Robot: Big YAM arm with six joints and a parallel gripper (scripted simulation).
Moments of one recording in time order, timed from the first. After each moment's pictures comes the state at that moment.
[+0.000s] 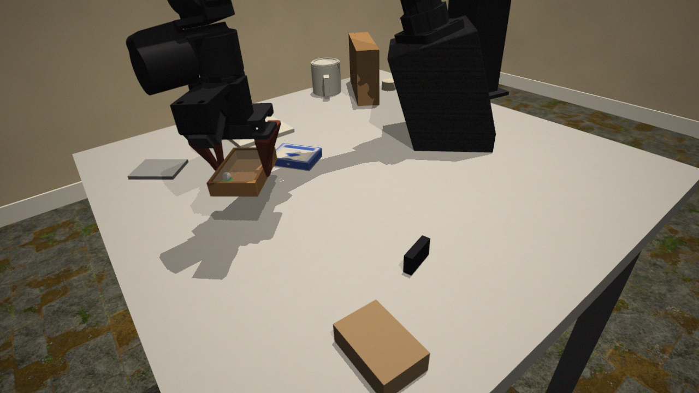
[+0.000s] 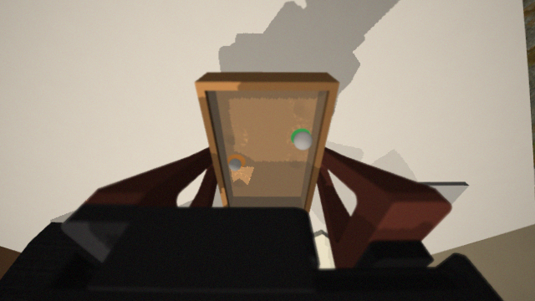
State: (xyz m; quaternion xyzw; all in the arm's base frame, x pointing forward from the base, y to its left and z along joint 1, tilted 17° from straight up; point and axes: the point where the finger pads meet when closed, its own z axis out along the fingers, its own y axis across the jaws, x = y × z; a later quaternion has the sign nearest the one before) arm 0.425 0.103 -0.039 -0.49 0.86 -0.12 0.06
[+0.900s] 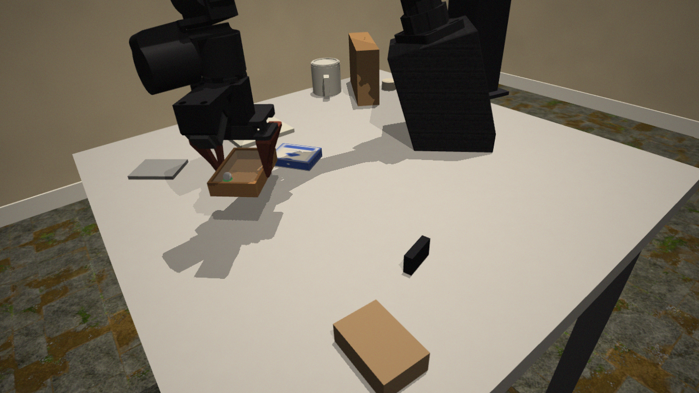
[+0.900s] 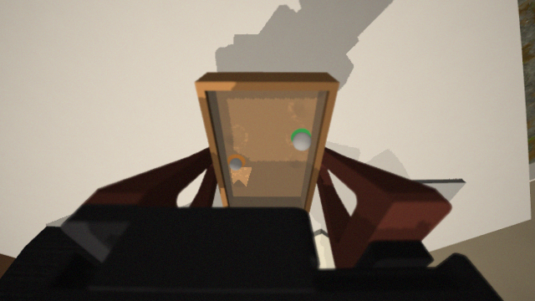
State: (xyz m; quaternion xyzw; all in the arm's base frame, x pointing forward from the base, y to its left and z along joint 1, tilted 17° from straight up) arm 0.425 0.103 -0.040 -0.48 0.86 -0.13 0.07
